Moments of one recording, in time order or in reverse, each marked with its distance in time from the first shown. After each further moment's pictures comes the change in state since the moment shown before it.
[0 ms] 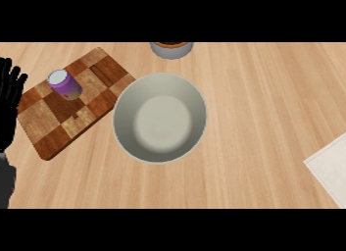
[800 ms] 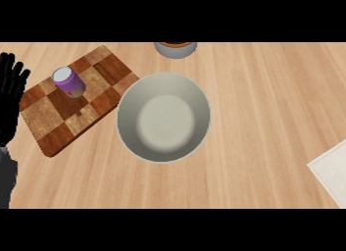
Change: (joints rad) left arm -0.038 0.006 0.001 0.036 0.000 -0.015 -0.001; right arm -0.380 0.134 0.080 -0.450 -0.550 0.231 0.669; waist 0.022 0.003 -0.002
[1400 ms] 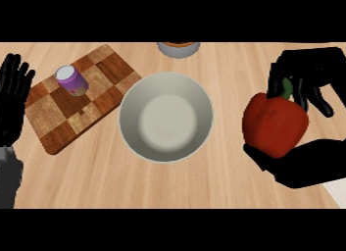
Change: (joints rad) left arm -0.002 -0.017 -0.012 0.009 -0.012 0.000 -0.020; right arm -0.461 0.131 0.451 0.207 0.082 -0.125 0.371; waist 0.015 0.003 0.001
